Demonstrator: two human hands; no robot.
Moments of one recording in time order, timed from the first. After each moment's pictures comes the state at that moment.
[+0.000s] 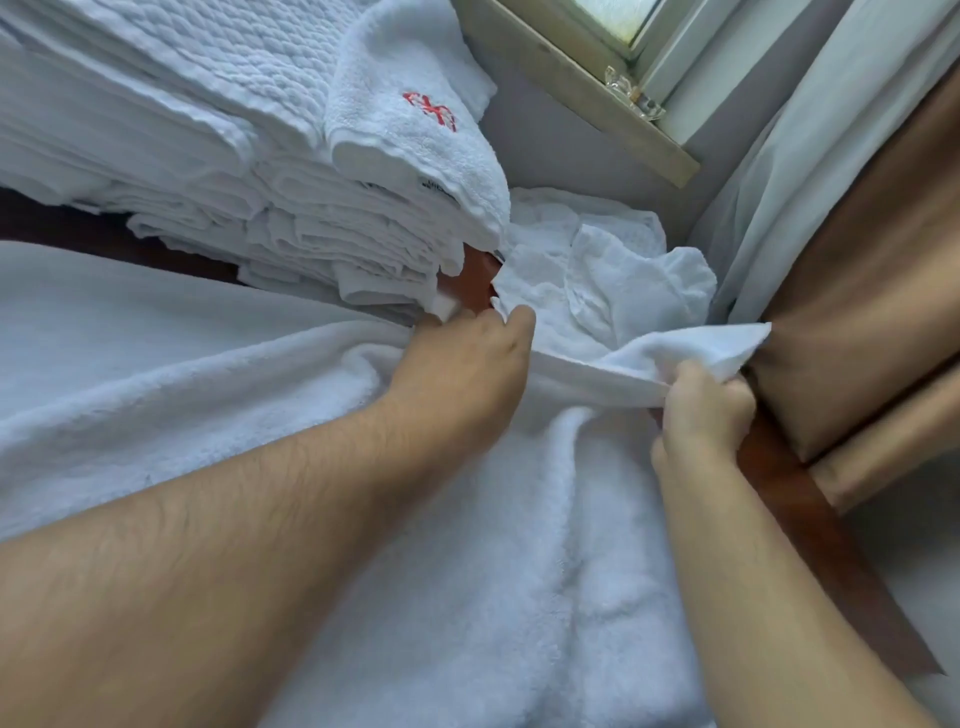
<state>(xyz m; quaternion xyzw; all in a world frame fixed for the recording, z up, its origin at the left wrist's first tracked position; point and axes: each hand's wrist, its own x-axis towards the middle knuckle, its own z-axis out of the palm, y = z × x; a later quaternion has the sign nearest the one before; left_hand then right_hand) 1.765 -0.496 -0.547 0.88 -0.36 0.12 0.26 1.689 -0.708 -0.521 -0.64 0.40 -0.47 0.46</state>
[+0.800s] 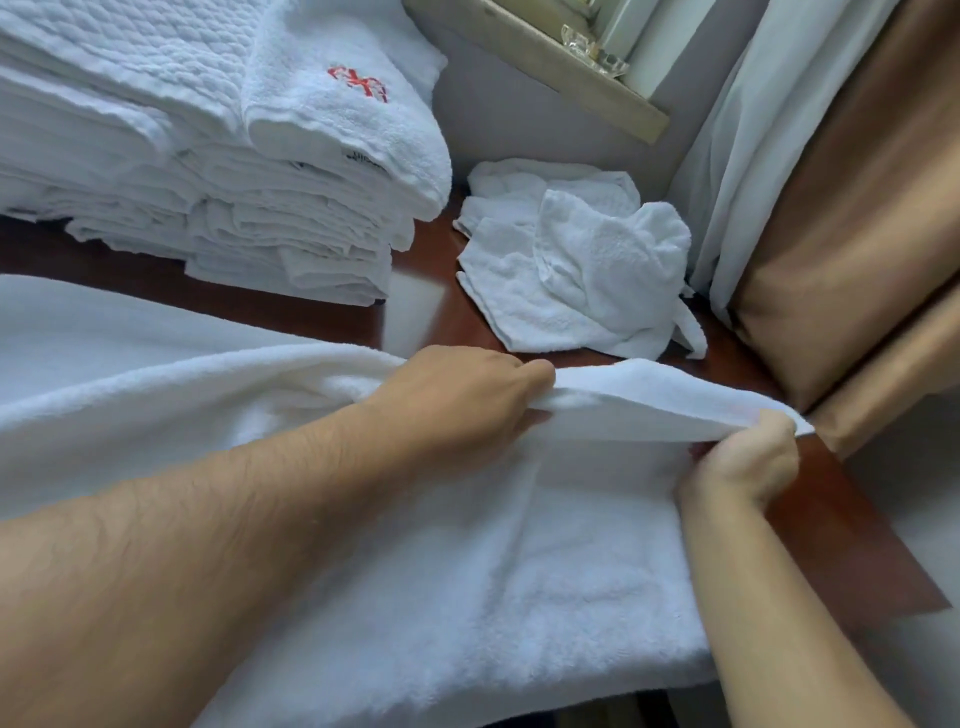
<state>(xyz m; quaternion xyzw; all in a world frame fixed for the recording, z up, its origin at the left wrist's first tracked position) 1.735 -0.498 -0.553 0.78 -0.56 0.08 0.25 1.608 -0.746 -0.551 -0.49 0.44 -0.57 0.49</state>
